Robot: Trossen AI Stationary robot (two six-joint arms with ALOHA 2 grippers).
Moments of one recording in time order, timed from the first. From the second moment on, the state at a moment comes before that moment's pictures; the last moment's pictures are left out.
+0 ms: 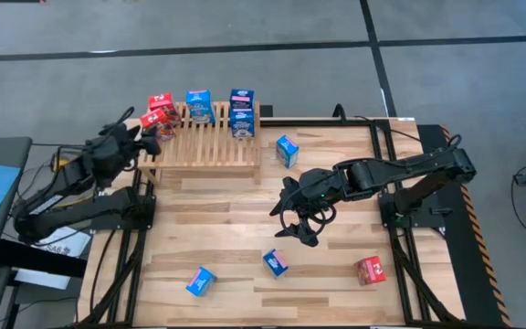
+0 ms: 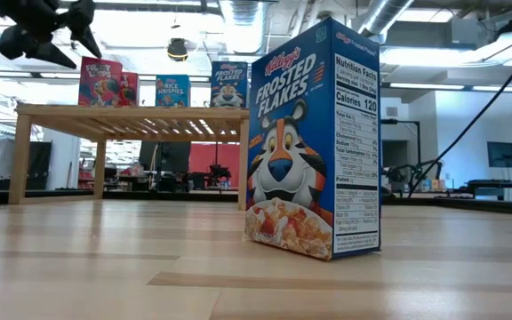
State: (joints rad) left arm 0.47 0.36 0.71 -0.64 -0.78 -0.47; right arm 0.20 1.49 1.42 -0.47 -0.16 0.20
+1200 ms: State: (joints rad) left arm 0.48 0.37 0.71 -0.54 -1.05 -0.29; right arm 0.20 1.49 1.42 -0.50 -0.16 0.20
